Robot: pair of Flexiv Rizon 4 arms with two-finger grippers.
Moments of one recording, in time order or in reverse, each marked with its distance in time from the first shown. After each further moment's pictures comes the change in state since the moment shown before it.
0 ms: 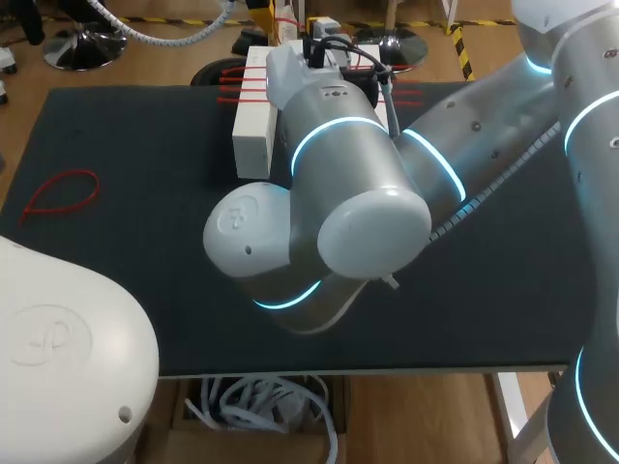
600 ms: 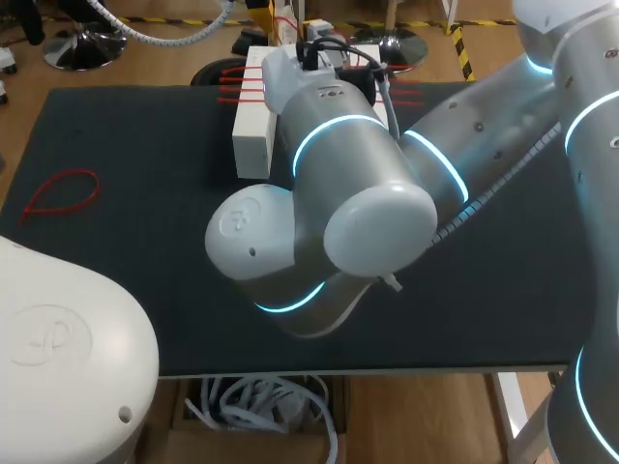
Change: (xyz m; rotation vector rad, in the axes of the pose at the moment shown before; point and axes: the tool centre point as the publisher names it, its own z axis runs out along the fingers) left arm 0.000 0.001 0.000 0.000 0.000 -0.001; right arm 0.002 0.009 -0.001 -0.035 0.021 -0.084
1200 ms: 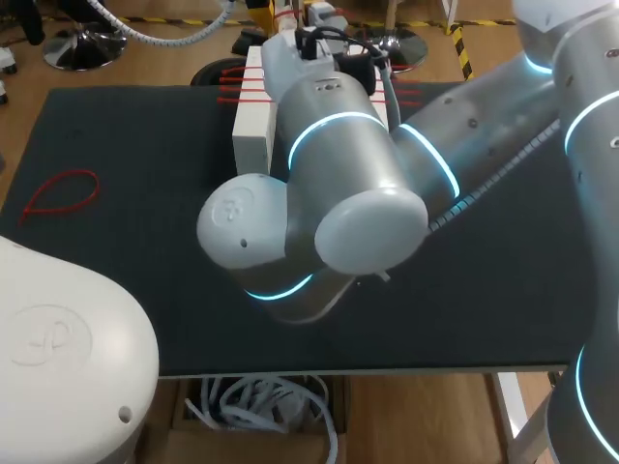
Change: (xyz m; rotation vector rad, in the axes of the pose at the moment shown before) left arm 0.000 0.000 0.000 0.000 0.000 0.000; right arm -0.025 -0.005 0.005 0.030 -0.075 -0.009
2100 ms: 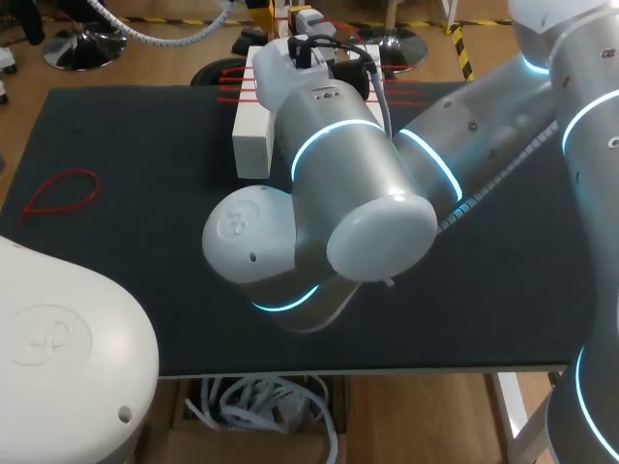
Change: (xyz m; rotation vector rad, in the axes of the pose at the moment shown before) left arm 0.000 0.000 0.000 0.000 0.000 0.000; right arm 0.006 0.022 -0.004 -0.078 0.004 -0.002
